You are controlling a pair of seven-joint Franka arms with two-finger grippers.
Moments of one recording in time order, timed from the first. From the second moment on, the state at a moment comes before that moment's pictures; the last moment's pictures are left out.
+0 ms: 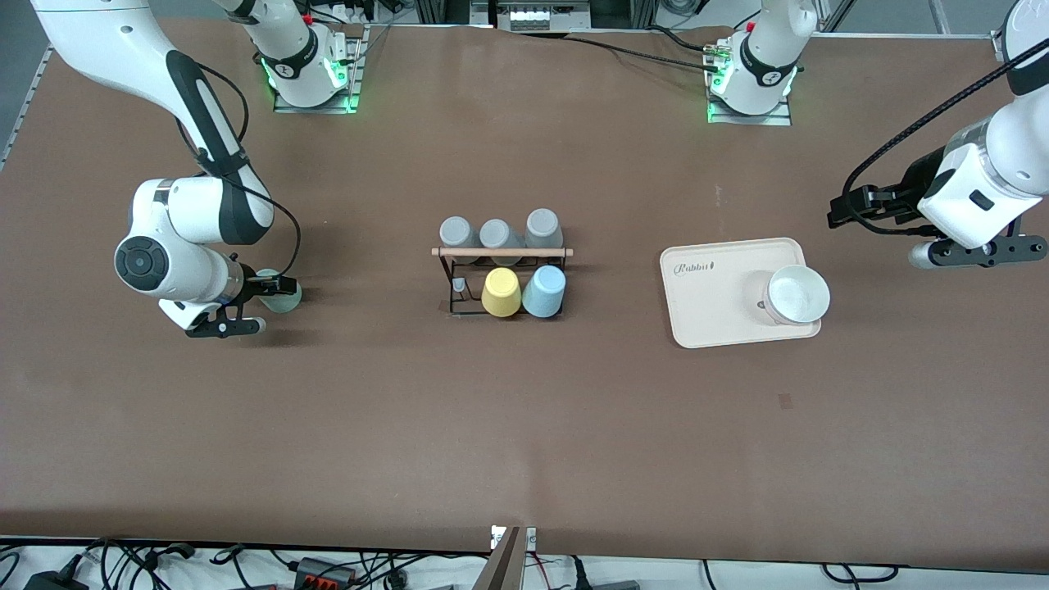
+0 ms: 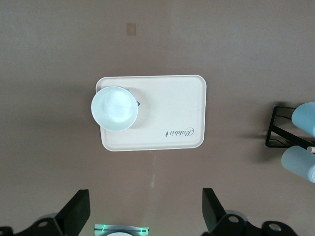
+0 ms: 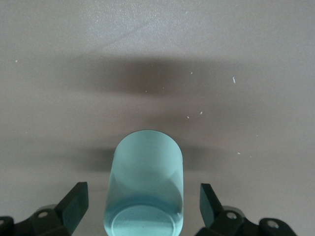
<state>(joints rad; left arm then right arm) 0.02 0.15 -0.12 -1.47 -0.07 1.45 -0.20 0.07 0.44 -0.02 -2.00 -0.03 2.22 0.00</state>
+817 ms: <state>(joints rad) 0.02 0.15 -0.12 -1.47 -0.07 1.44 -0.20 0.11 0.42 -0.01 -1.81 -0.03 1.97 -0.01</state>
